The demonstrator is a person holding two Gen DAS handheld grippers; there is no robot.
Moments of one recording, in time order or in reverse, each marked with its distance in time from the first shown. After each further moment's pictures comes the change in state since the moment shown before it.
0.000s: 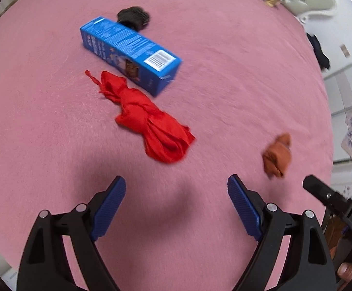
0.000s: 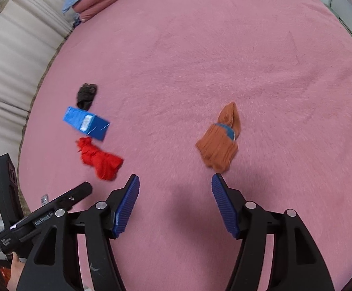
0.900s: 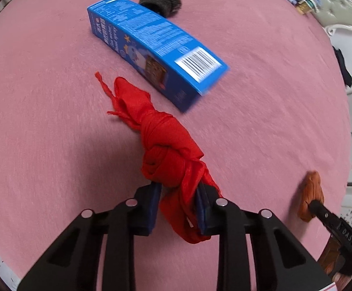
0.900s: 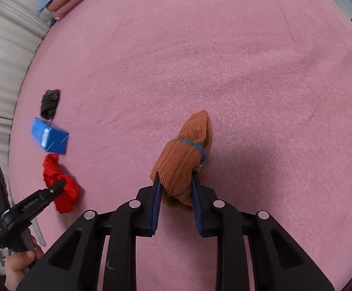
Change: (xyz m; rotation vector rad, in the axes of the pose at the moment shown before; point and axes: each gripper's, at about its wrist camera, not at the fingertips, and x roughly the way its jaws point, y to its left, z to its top) left arm 0.045 0.019 0.028 -0.087 0.037 0.066; right arm 0.040 -0.043 0.021 0.066 0.068 -0.041
